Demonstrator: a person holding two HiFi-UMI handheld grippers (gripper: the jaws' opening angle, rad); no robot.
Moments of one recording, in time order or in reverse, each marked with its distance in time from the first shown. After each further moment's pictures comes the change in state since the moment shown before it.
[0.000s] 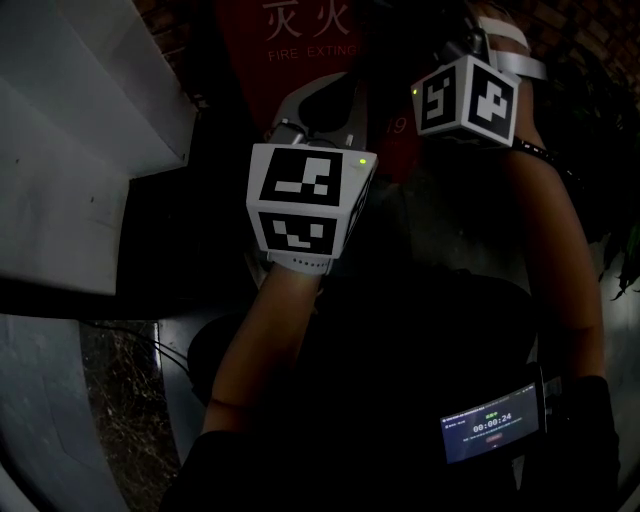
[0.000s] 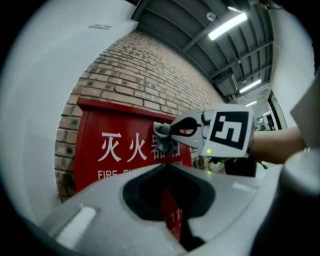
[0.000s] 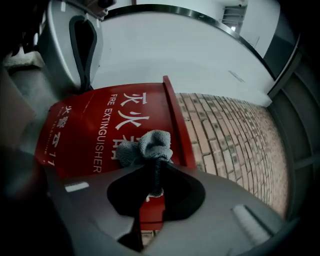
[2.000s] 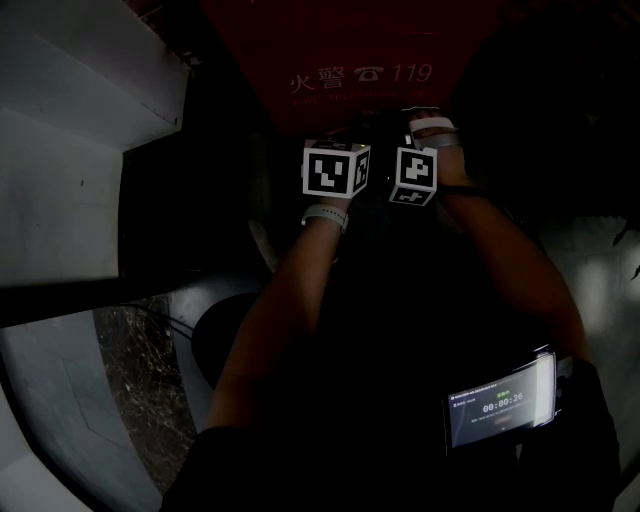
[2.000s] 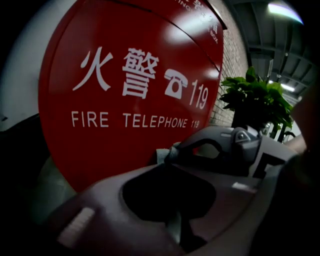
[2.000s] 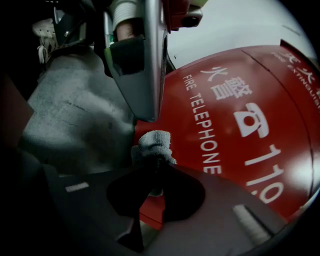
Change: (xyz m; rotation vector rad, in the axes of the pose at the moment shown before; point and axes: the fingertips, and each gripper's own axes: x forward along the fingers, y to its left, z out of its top) left arm 0.026 -0.014 -0.334 -0.323 0.644 -0.076; right arm -0.032 0.423 -0.031 0.019 0.070 0.674
